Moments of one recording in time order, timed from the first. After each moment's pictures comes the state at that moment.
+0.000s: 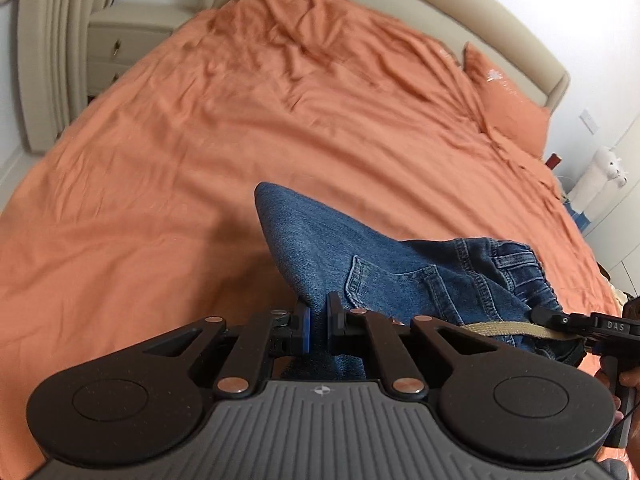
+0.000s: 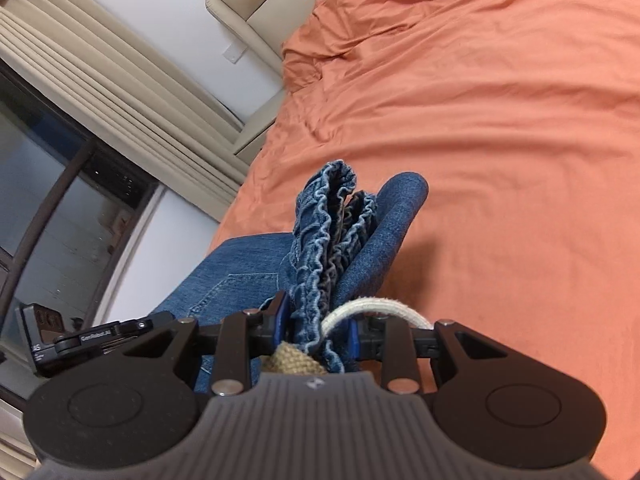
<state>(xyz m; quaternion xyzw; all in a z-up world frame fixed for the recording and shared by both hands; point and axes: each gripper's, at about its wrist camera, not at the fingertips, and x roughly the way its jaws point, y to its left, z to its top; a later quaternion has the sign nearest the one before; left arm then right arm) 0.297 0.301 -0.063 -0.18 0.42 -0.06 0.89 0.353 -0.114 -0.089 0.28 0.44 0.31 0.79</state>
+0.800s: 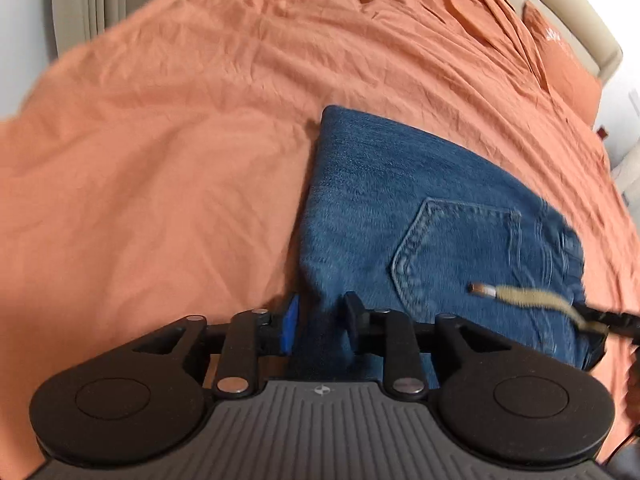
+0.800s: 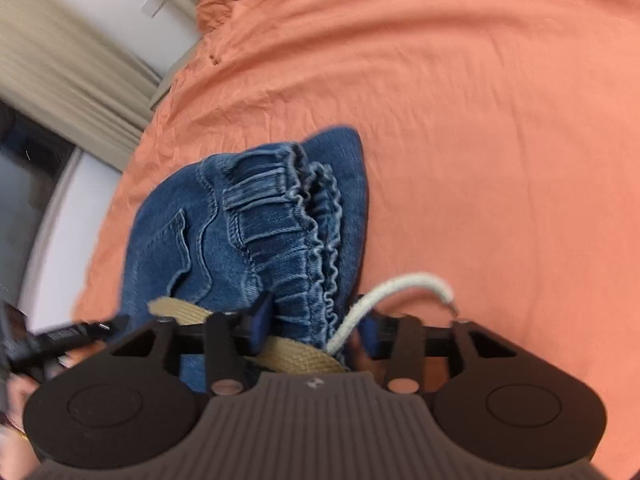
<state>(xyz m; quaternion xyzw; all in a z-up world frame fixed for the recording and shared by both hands) 0.273 0.334 -0.139 -0.17 0.49 -0.02 0.85 0.347 -0.099 -0.157 0.17 0.50 0.23 0.82</state>
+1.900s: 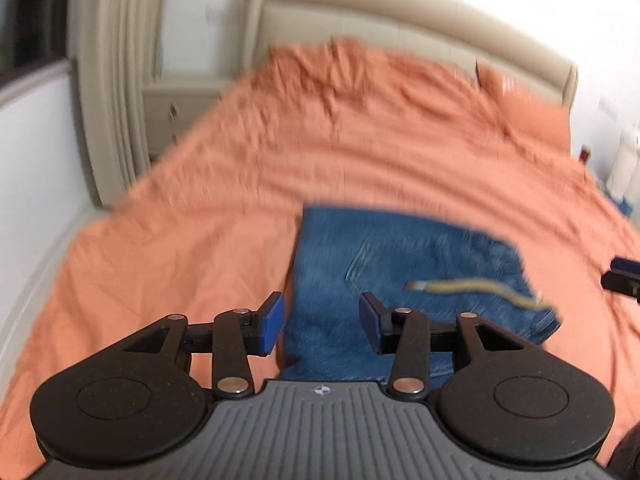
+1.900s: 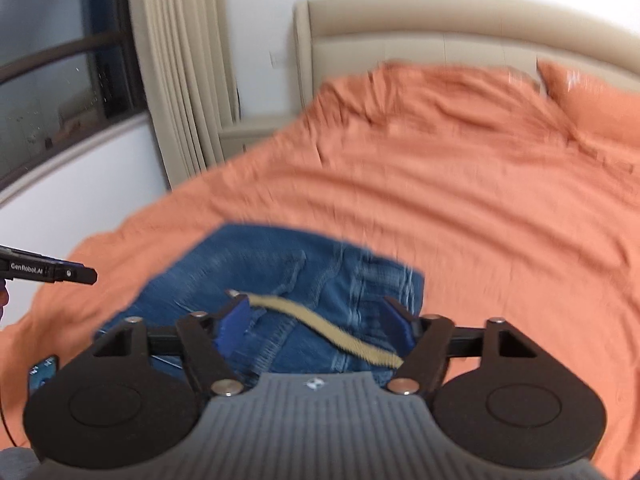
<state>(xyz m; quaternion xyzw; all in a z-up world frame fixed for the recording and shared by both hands) 0.127 0.283 -0.036 -0.09 0.32 0.03 0.94 0.200 -0.061 -0.046 -0.02 0.26 0.27 0.93</state>
